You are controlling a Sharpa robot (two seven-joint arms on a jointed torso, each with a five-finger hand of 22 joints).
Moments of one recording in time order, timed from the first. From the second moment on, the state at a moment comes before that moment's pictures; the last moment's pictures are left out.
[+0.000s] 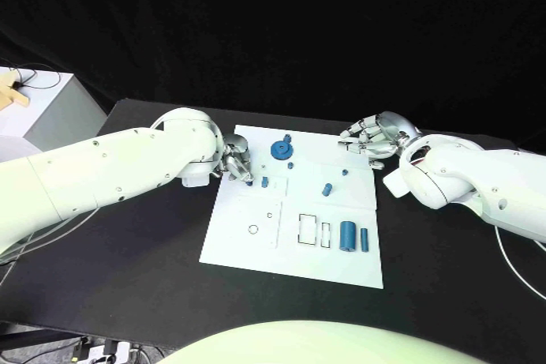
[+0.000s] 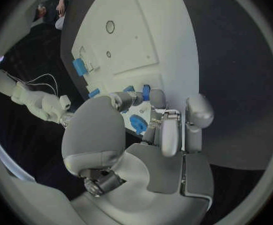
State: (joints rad) left arm 1.28 -0.66 -0.02 1.35 -1.23 0.29 -0.49; left_hand 1.10 -0.23 0.84 0.19 0.31 0.78 0.07 0.94 0.69 1.14 -0.02 1.17 0.45 1.46 -0.07 1.54 1.31 0.12 1.27 0.03 1.32 0.99; right arm 1.28 -0.83 -0.14 1.48 -0.69 -0.46 -0.07; right_hand 1.40 -0.17 0.28 0.28 0.32 0.78 0.17 0.40 0.23 1.12 0.09 1.19 1.05 1.47 0.00 1.39 1.29 0.09 1.39 0.10 1.00 1.21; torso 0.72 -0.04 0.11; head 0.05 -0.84
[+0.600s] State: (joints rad) left arm 1.28 -0.66 -0.02 1.36 -1.22 0.28 -0.49; left_hand 1.08 -0.23 0.84 0.19 0.31 0.80 0.07 0.93 0.69 1.17 -0.03 1.18 0.52 1.47 -0.07 1.54 1.31 0.12 1.28 0.03 1.32 0.99; right arm 1.28 -0.83 -0.14 1.48 -0.69 -0.46 -0.07; right_hand 1.40 -0.17 0.28 0.28 0.32 0.78 0.17 0.40 0.23 1.12 0.09 1.19 1.04 1.47 0.00 1.39 1.29 0.09 1.39 0.10 1.00 1.21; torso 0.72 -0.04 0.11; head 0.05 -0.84
